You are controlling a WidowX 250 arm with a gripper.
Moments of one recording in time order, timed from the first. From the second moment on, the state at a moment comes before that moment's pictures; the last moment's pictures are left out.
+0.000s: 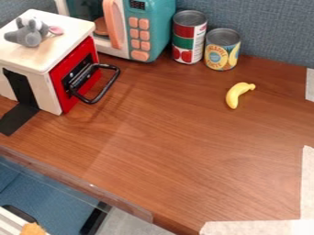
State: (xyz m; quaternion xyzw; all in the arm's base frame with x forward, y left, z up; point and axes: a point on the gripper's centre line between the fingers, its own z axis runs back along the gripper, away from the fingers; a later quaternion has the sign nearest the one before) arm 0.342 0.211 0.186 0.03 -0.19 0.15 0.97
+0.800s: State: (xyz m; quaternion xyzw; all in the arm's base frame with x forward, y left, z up) arm 0.311 0.139 0.114 0.01 -0.08 0.05 1.00
